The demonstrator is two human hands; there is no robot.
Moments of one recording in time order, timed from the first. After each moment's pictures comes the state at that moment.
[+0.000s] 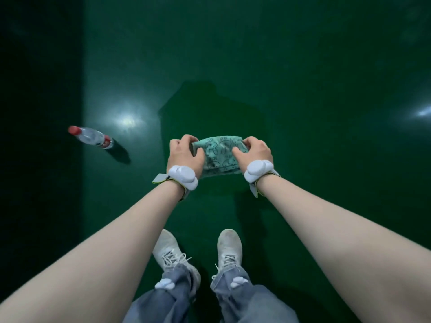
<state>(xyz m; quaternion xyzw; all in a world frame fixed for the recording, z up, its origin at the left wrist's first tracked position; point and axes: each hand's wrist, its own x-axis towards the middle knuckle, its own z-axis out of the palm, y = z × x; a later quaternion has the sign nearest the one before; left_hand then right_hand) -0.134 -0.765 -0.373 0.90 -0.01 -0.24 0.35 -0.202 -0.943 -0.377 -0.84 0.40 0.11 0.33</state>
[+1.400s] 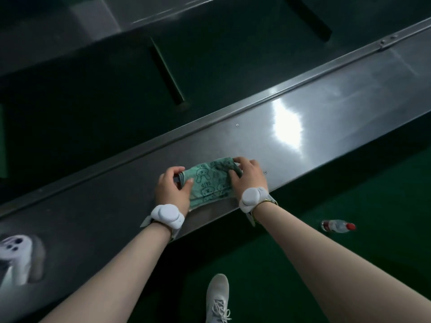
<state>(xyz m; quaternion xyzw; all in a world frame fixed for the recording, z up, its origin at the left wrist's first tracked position) -0.289 0.062 -0.128 0.73 0.53 0.14 0.41 -0.120 -0.054 -0.151 -0.89 -0.24 0.26 0.28</state>
